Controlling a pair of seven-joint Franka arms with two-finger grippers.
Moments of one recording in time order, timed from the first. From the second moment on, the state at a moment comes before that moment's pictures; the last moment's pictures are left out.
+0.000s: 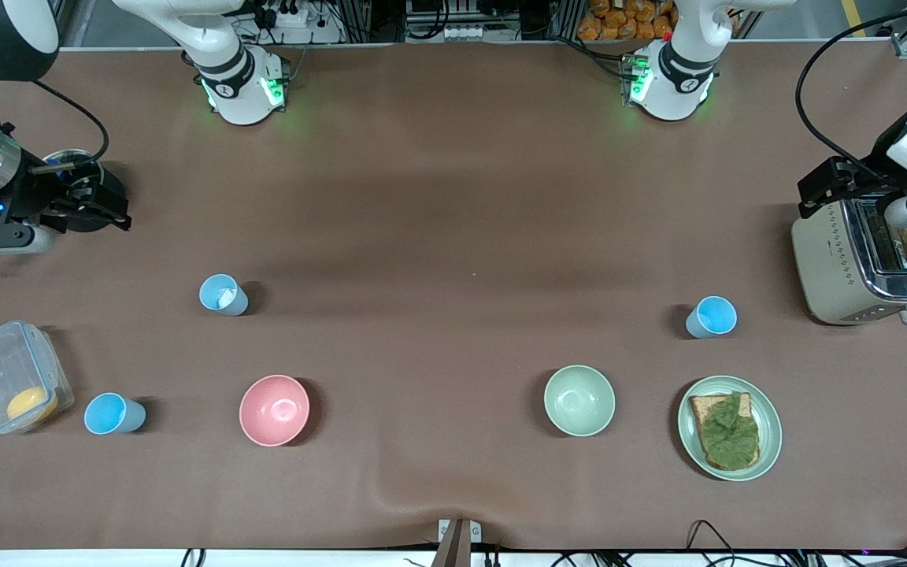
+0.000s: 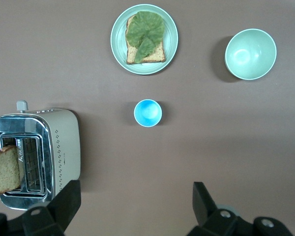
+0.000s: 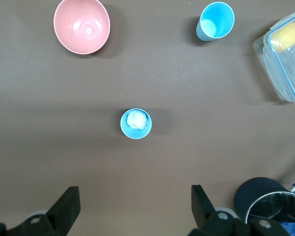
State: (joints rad) left arm -0.17 0.01 0.07 -1.53 0.06 1.57 -0.10; right arm 0.00 -0.01 0.04 -1.71 0.00 1.64 0.00
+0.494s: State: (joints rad) left arm -0.17 0.02 0.07 -1.53 0.07 1.57 -0.10; right arm 0.00 -0.01 0.04 -1.71 0.00 1.62 0.00
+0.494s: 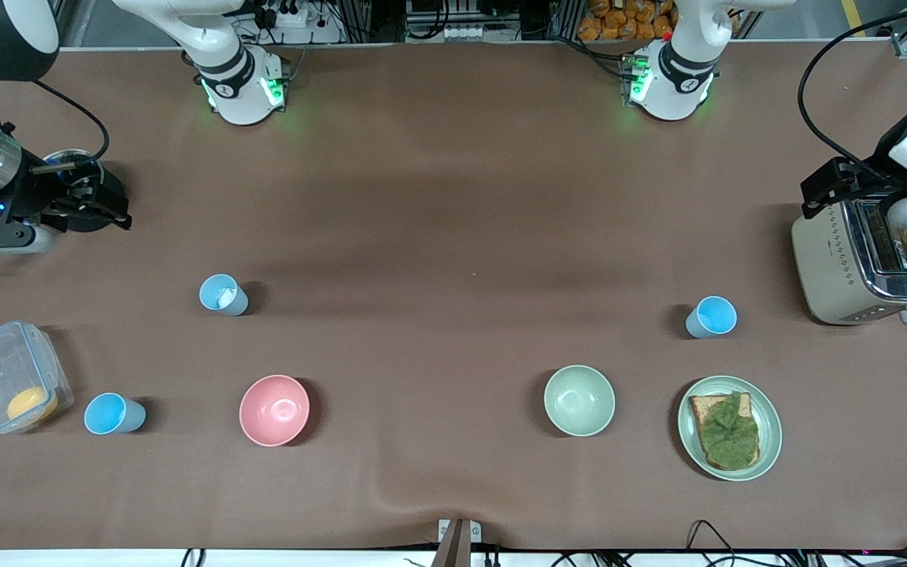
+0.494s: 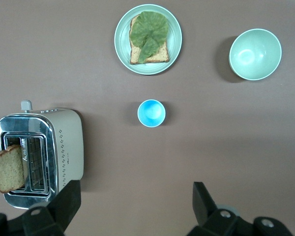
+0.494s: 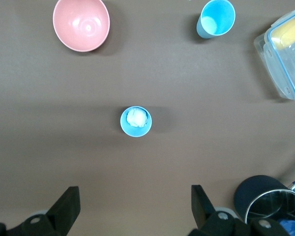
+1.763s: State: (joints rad) left arm -0.21 0.29 0.02 -1.54 0.08 1.64 -0.32; right arm 0.17 0.19 0.04 -2.04 -0.04 2.09 0.30
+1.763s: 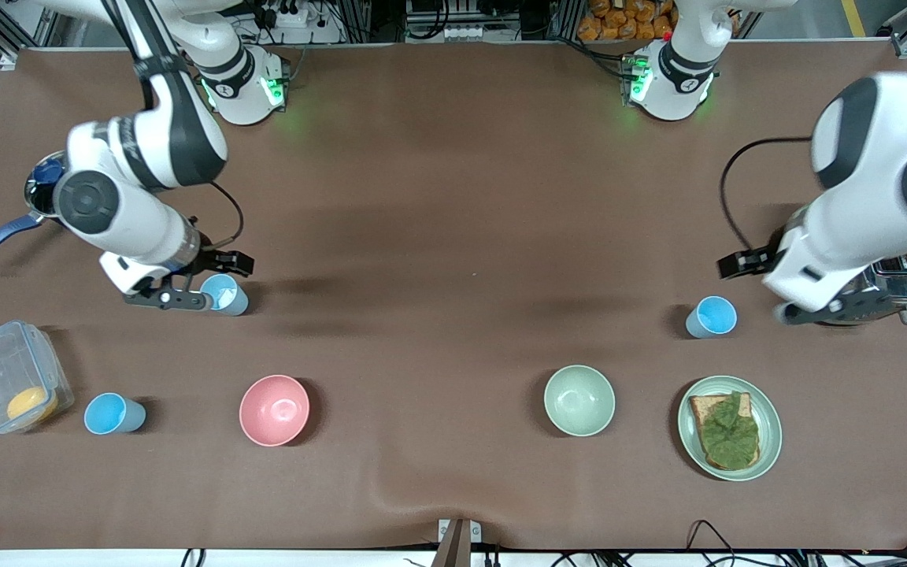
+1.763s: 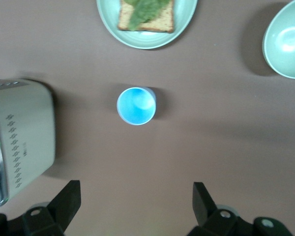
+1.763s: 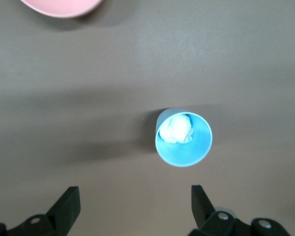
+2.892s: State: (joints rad) left arm -0.11 0.51 0.04 -1.51 0.01 1.82 -0.16; right arm 0.16 0.41 0.01 -2.07 -0.11 2.33 0.31
